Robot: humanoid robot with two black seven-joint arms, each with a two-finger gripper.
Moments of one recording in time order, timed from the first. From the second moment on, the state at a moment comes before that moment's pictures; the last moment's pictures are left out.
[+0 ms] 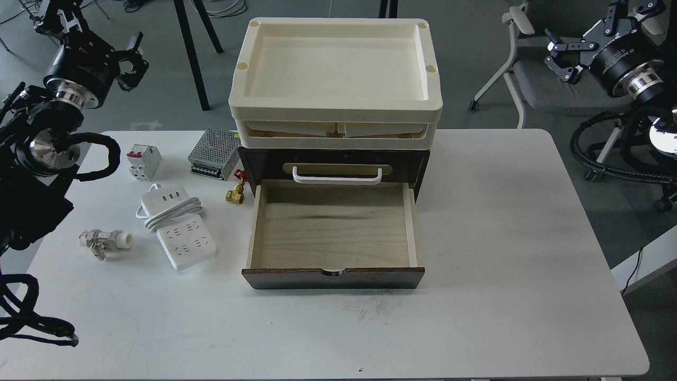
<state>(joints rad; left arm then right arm) -0.93 0.41 -0.70 -0.41 -0.12 -0.49 -0.29 1.05 -0.55 0.38 0.57 0.33 0.49 0.22</state>
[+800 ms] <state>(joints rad) -0.93 0.35 -0.89 -0.39 -0.30 -0.49 -0.49 1.05 -0.58 0.46 0.58 0.34 0.49 0.22</state>
